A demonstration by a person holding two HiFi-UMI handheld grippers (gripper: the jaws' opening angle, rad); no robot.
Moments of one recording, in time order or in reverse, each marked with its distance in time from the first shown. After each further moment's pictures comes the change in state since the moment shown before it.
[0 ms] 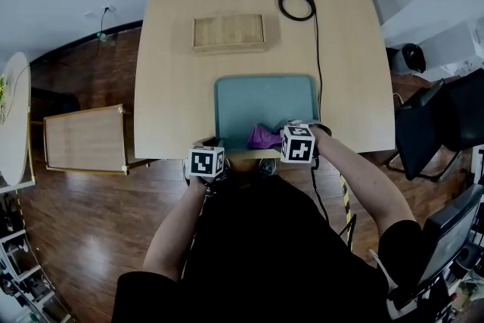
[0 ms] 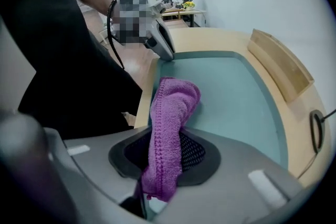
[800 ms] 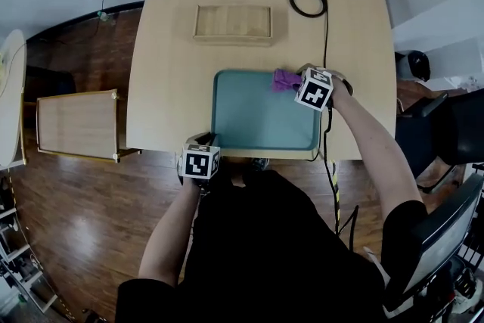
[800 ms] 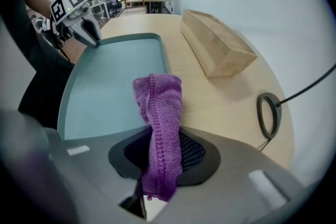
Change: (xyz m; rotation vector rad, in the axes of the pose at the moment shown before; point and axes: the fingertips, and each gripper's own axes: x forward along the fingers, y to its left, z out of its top) left arm -0.005 0.004 -0.001 -0.016 -0.016 0.041; right arm -0.053 -0.185 -0.062 0.126 0.136 -0.302
